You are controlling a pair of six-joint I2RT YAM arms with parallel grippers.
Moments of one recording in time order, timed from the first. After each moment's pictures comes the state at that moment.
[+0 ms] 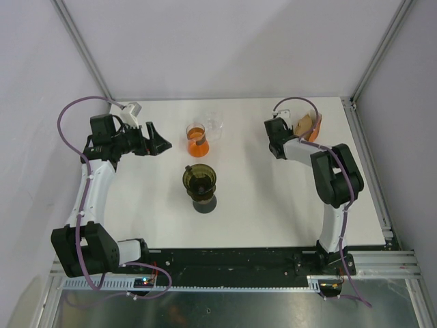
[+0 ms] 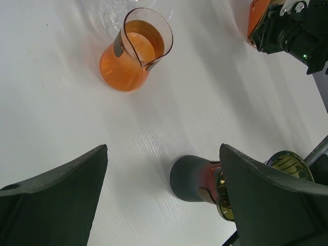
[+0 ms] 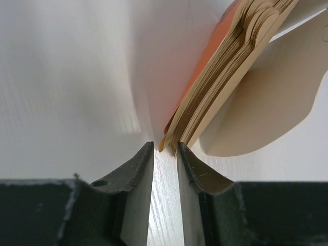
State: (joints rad) left arm 0.14 1.25 1.09 -0.49 0.75 -0.05; right arm 0.37 1.97 1.24 -0.10 0.66 0.12
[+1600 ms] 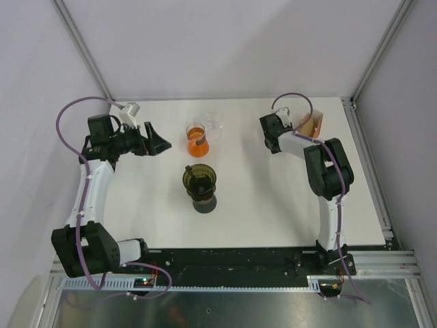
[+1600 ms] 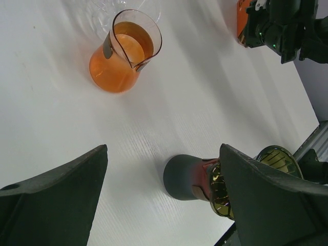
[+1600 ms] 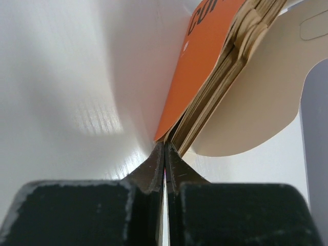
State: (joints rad) left arm 0.17 1.25 1.09 -0.49 0.82 -0.05; right arm 0.37 2.10 1.43 -0.28 0.83 0.13
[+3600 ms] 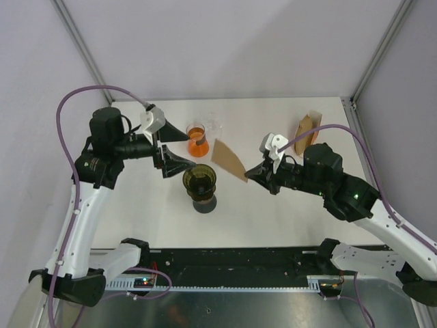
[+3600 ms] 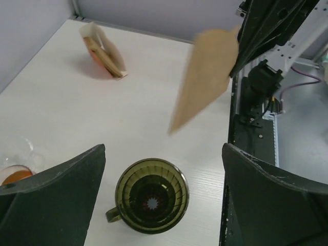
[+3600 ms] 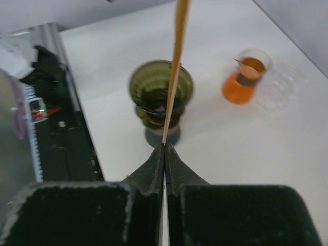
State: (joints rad) left arm -0.19 1.04 1.32 -0.62 1.10 0.23; right arm 0.87 0.92 1.17 -0.49 -0.23 -0.11
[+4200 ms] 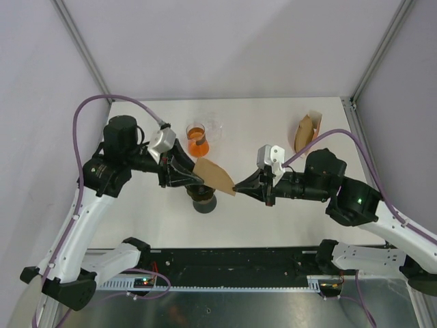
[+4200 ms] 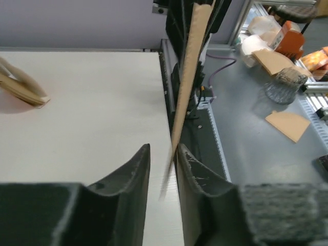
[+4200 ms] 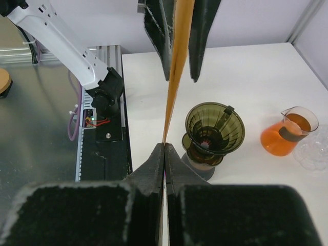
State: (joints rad) left arm -0.39 1.00 1.30 -0.66 1.26 0.26; right arm 1.06 0.92 1.23 -0.42 -0.34 -0.11
